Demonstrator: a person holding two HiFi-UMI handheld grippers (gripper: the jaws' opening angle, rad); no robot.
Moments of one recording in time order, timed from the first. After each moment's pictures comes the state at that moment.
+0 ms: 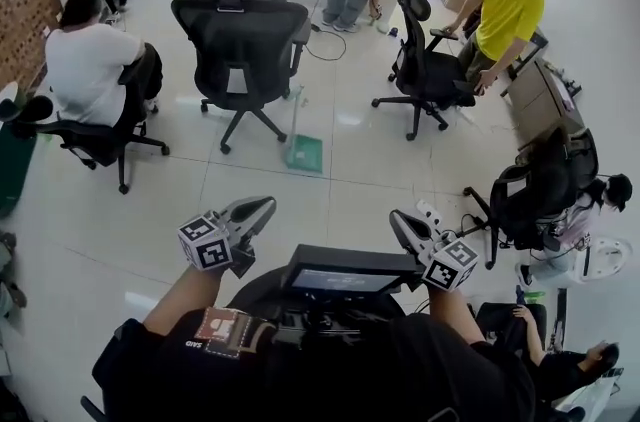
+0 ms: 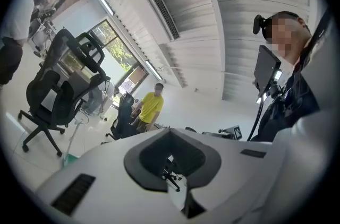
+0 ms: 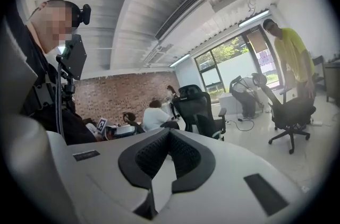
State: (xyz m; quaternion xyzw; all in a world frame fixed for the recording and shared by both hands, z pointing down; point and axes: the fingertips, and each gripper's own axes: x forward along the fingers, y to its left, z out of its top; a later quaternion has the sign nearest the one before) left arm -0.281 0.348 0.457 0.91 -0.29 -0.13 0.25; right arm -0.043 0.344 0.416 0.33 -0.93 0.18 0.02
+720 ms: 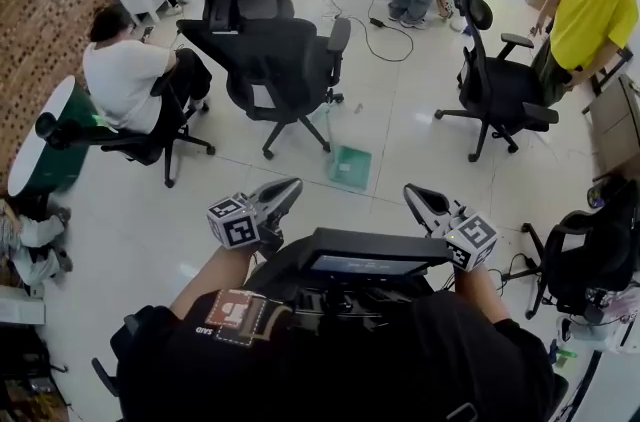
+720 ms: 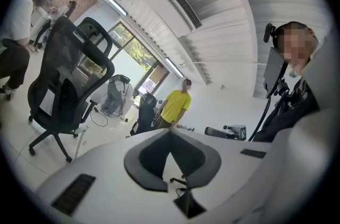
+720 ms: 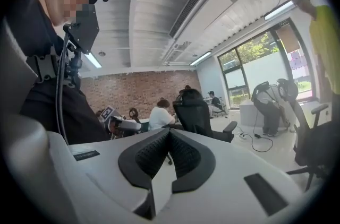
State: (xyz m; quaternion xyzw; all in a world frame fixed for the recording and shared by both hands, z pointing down) left arm -0.091 -0.005 0.471 0.87 -0.40 -0.10 0.28; right arm 0.115 -0.039 0.425 0.20 -0.97 0.11 0.04
